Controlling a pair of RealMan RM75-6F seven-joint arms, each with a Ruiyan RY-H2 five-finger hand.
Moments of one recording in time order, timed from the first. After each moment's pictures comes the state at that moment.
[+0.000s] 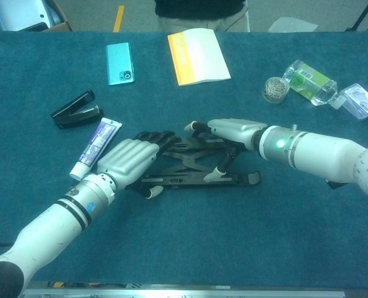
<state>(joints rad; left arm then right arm) -0.55 -1.86 -0.02 -1.65 1.07 1.11 0.66 0.94 -1.52 0.02 -1.69 -0.74 0.70 -0.26</state>
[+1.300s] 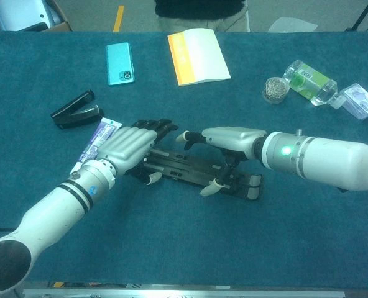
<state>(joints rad) -0.60 -1.83 -0.07 -1.64 1.01 1.09 0.67 0.95 -1.45 0.00 -1.83 -0.78 0.71 -0.23</state>
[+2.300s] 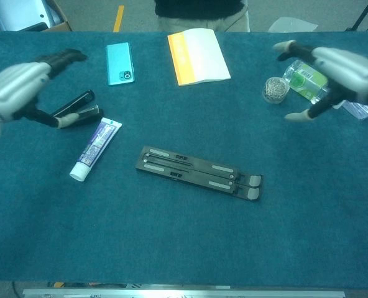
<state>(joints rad) -0.47 -1.32 -0.06 -1.76 1.32 1.23 0.21 0.60 -1.20 -0.02 -1.87 -1.14 1.18 -0.14</state>
